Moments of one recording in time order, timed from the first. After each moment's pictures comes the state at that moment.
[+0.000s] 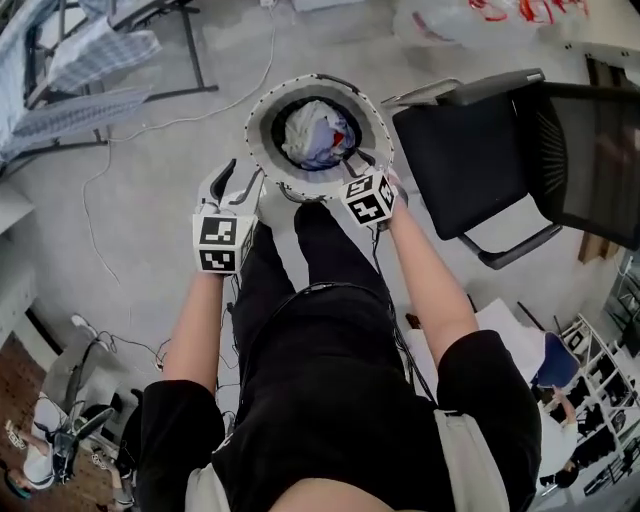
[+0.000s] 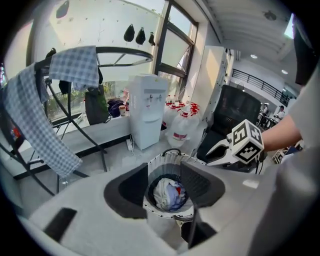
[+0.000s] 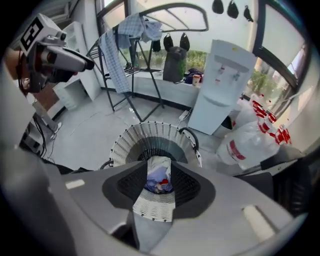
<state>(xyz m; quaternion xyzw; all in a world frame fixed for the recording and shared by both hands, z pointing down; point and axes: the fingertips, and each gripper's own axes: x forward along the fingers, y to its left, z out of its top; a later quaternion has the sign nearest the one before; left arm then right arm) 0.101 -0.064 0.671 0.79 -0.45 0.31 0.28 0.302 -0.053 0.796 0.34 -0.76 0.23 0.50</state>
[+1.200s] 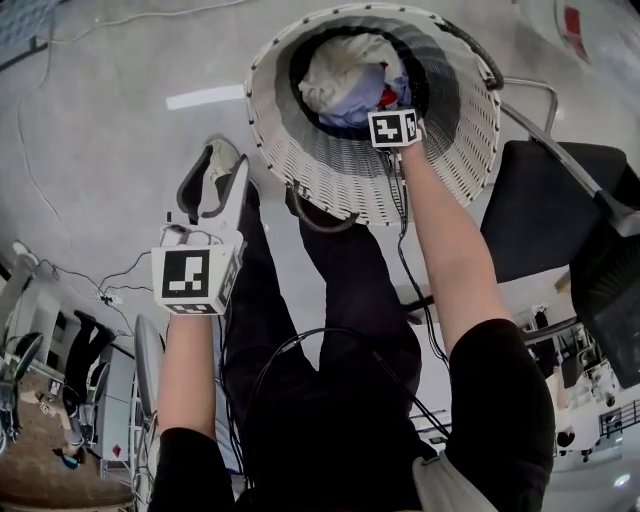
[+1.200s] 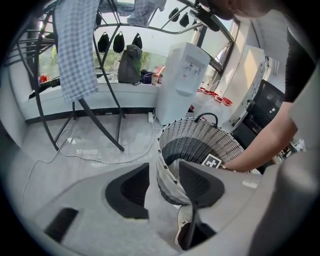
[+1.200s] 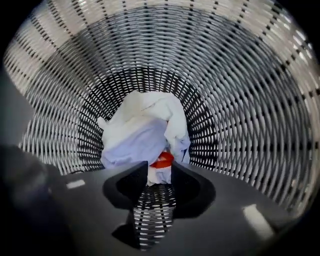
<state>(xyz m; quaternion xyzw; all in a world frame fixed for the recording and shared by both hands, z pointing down) 0.025 -0.022 0.934 0.69 -0.54 0.27 0.39 0.329 -0.042 1.250 0.31 -0.61 0.32 0.65</state>
